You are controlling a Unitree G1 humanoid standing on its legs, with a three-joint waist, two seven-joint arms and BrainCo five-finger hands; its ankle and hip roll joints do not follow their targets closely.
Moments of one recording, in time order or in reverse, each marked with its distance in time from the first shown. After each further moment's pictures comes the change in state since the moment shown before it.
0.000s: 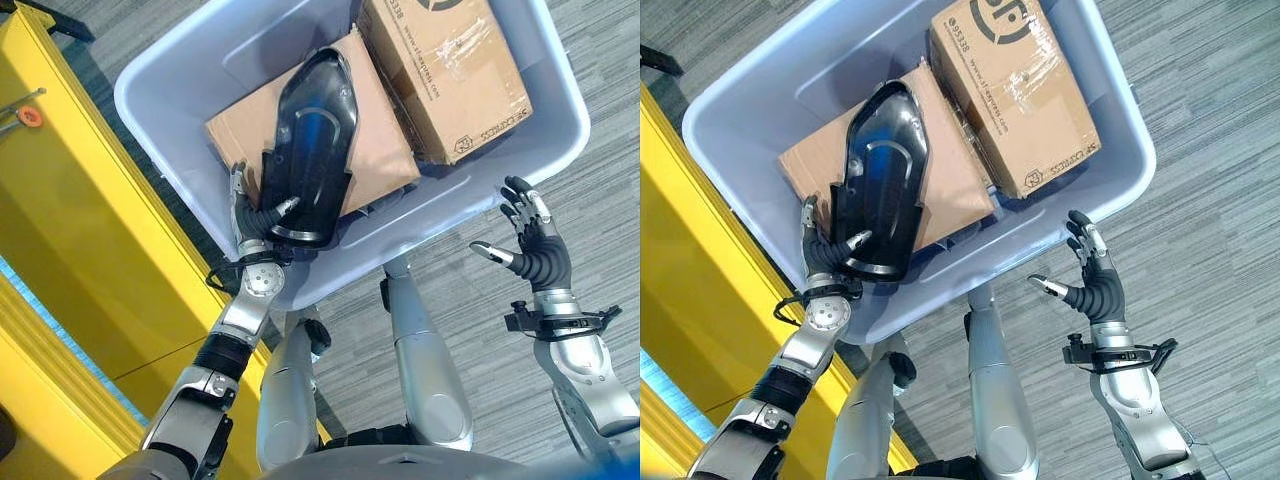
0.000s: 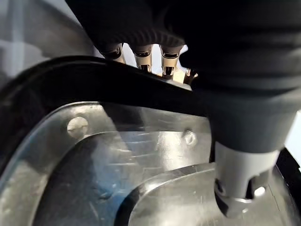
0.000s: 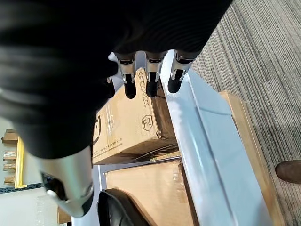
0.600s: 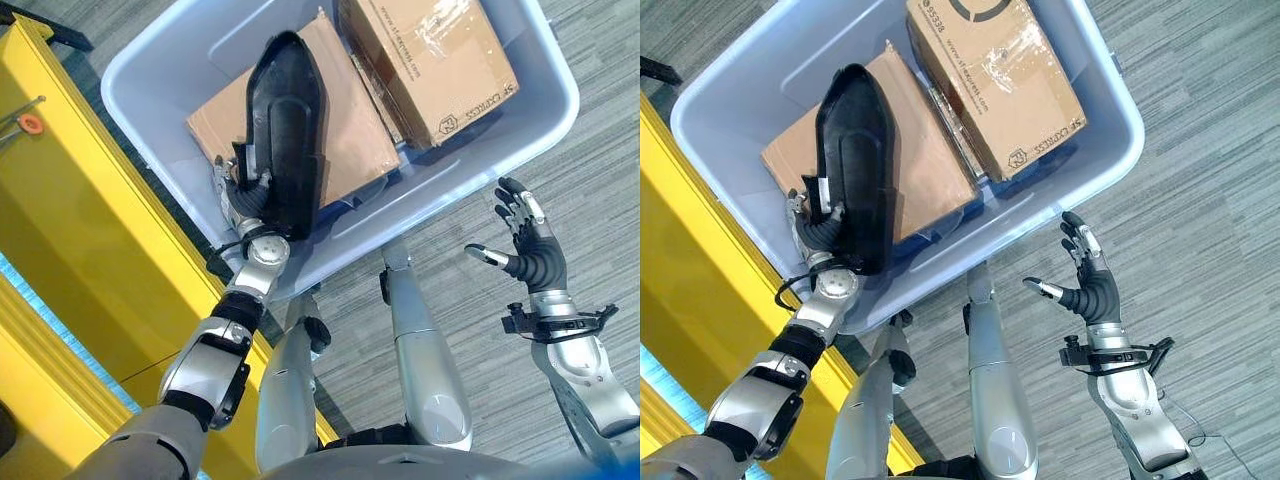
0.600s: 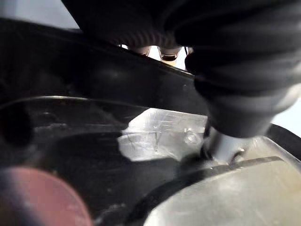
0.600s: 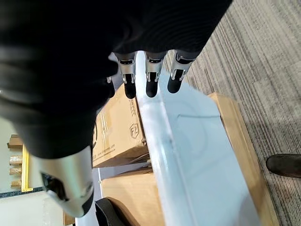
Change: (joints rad) left arm -0.256 0.022 -0.001 0.395 -0.073 -0.038 0.139; right arm -0.002 -0.040 0.039 -0.002 0.004 -0.022 -0.010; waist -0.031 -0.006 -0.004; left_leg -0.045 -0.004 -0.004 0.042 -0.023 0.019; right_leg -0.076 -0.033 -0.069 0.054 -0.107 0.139
